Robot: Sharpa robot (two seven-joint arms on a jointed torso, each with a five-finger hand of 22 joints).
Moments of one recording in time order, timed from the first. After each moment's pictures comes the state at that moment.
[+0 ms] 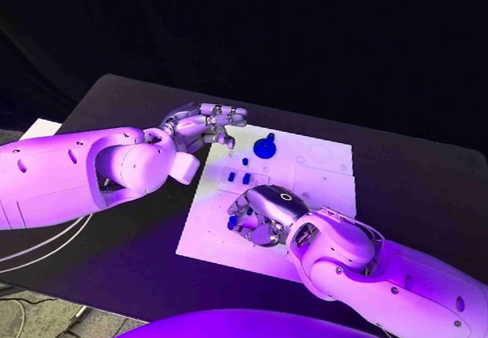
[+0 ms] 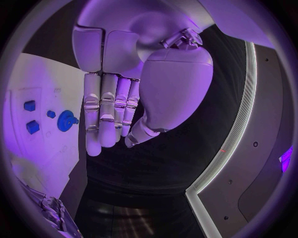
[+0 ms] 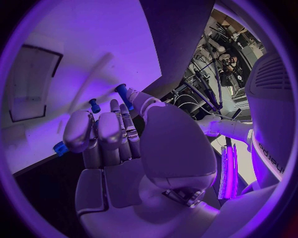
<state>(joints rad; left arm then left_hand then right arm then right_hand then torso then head) 1.18 -0.85 -0.04 1.58 0.09 -0.21 0.29 1.38 -0.13 0.43 -0.02 0.12 1.02 0.19 0.13 0.07 1.10 0.11 0.25 0.11 1.21 0.02 1.01 0.44 0.17 1.18 0.11 0.59 0.86 0.77 -0.68 0.16 1.80 -1.78 -0.23 -0.33 1.37 -0.17 0.43 0.07 0.12 1.03 0.16 0.06 0.06 1.08 0.11 0.06 0.06 1.47 0.01 1.14 0.98 0.11 1.30 0.11 1.28 1.11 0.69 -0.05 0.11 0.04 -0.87</state>
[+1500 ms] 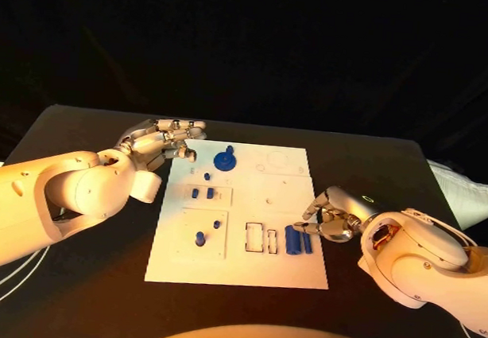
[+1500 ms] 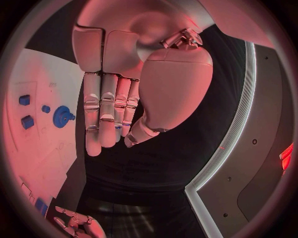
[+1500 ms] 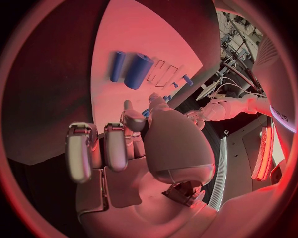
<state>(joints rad) 1.17 -0.87 -0.04 1.57 0.09 -0.21 0.29 1.38 -0.12 0.43 -0.02 0.12 1.02 0.19 0.14 0.07 1.10 0.11 0.25 0.11 1.21 0.02 1.01 0.44 0.17 1.18 0.11 0.59 0.86 0.75 -1.16 0.23 2.00 -1.55 -0.32 -0.57 1.23 -0.09 -0.05 0.29 0.30 1.09 0.10 0.15 0.11 1.39 0.01 1.00 1.02 1.47 -0.06 1.43 1.31 0.05 1.46 0.06 1.48 1.31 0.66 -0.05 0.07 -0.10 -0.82</state>
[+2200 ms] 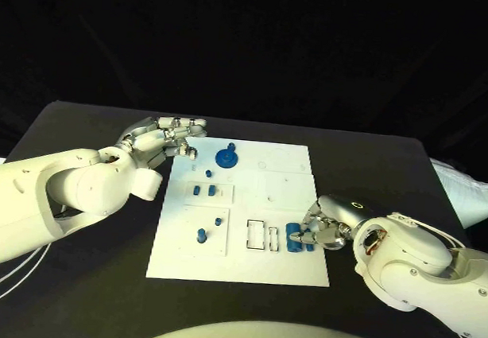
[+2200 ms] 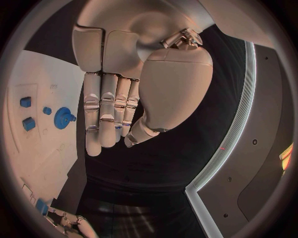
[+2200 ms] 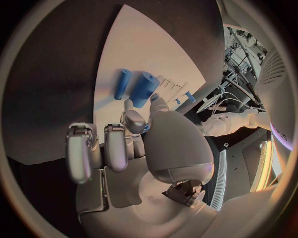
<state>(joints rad) 1.17 -0.87 -0.04 1.57 0.09 -0.21 0.29 1.38 -0.12 0.43 -0.02 0.12 1.02 0.19 0.13 0.07 1.10 0.11 0.26 0.11 1.21 0.02 1.01 0.44 0.17 1.18 0.11 0.59 0.86 0.71 -1.12 0.23 1.97 -1.64 -0.23 -0.60 1.22 -0.06 -0.10 0.29 0.29 1.09 0.10 0.18 0.14 1.39 0.01 1.02 1.08 1.47 -0.06 1.43 1.31 0.05 1.46 0.06 1.49 1.31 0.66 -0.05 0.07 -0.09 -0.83</state>
